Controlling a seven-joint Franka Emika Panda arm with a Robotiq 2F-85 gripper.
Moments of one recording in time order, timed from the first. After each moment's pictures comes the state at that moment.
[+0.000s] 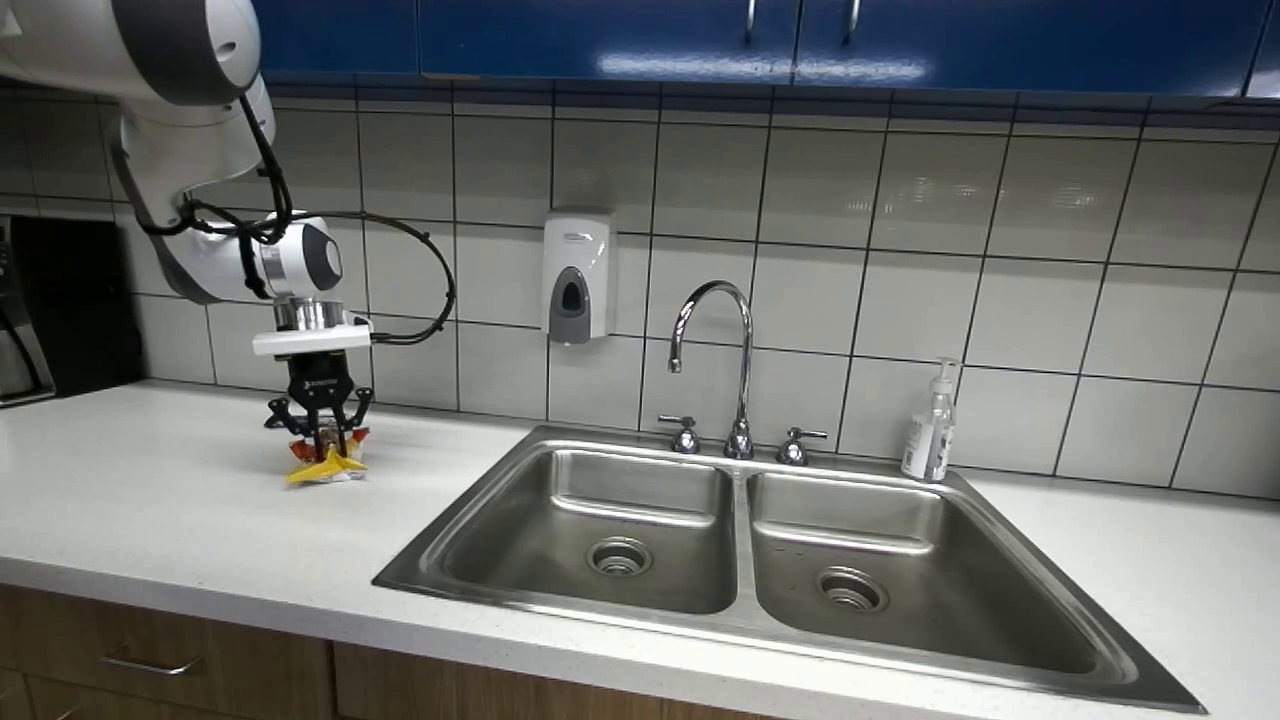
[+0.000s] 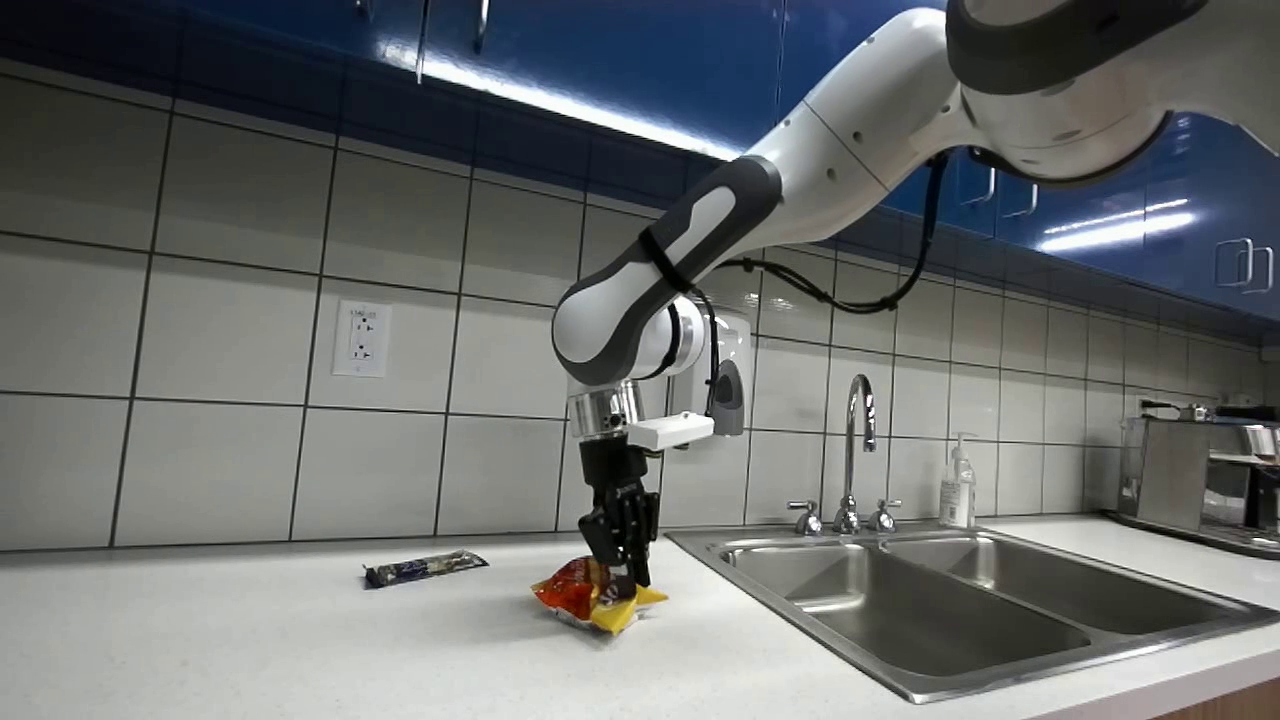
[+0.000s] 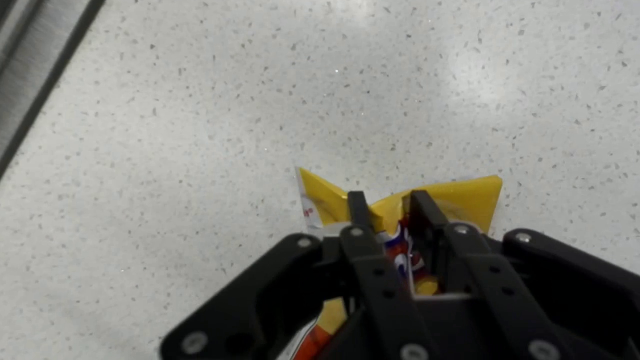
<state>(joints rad) 0.25 0.61 0.14 -1.64 -0.25 2.02 -0.17</state>
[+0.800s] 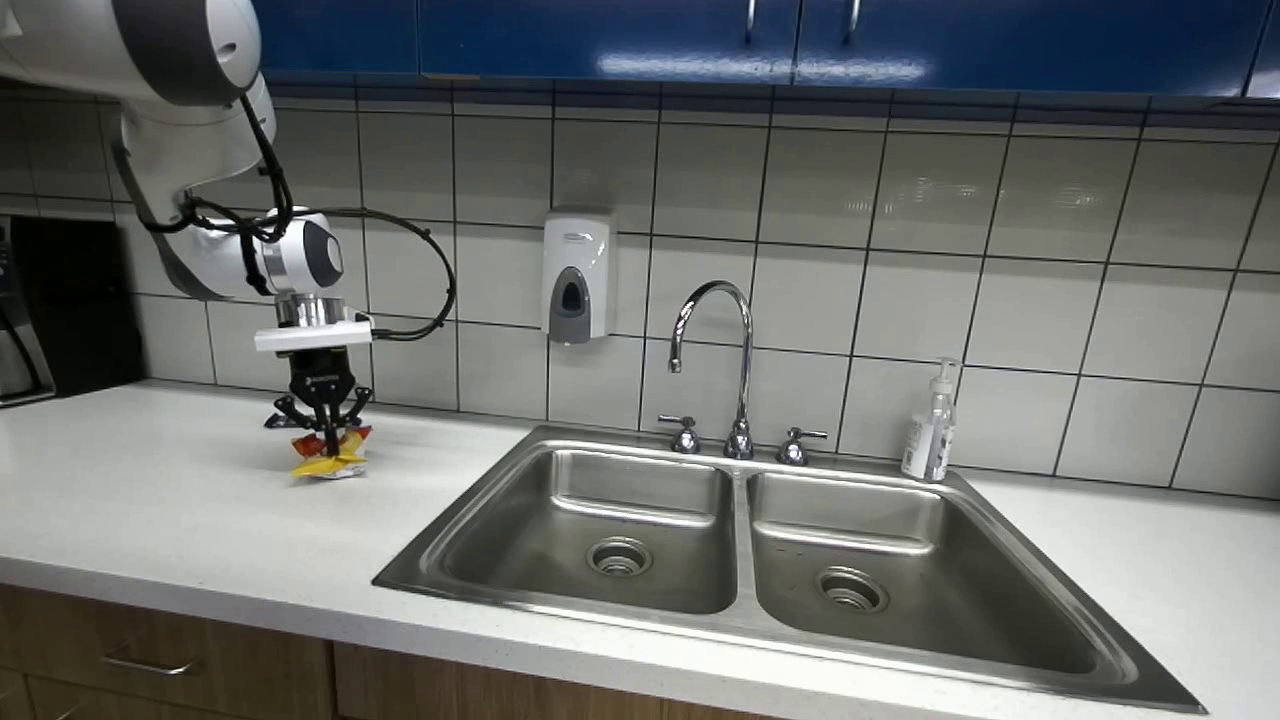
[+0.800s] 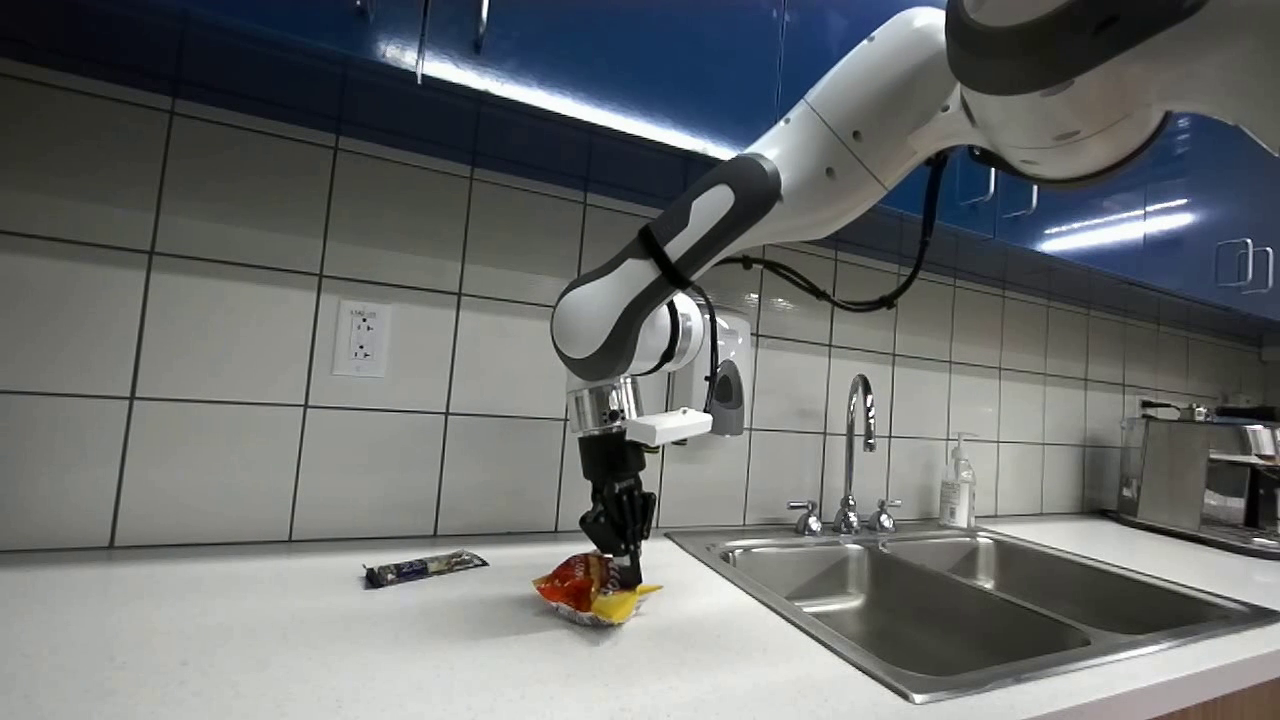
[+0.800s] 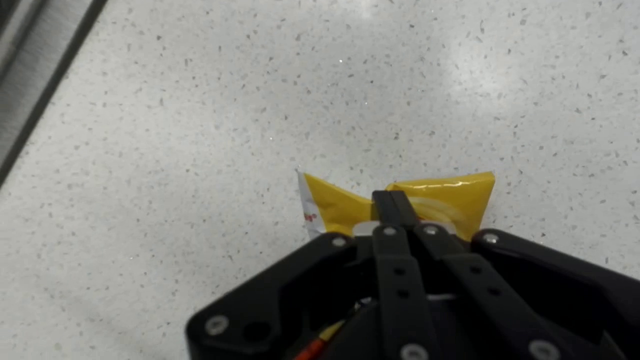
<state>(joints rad) 0.25 0.61 0.14 -1.62 -0.25 2.02 -0.17</state>
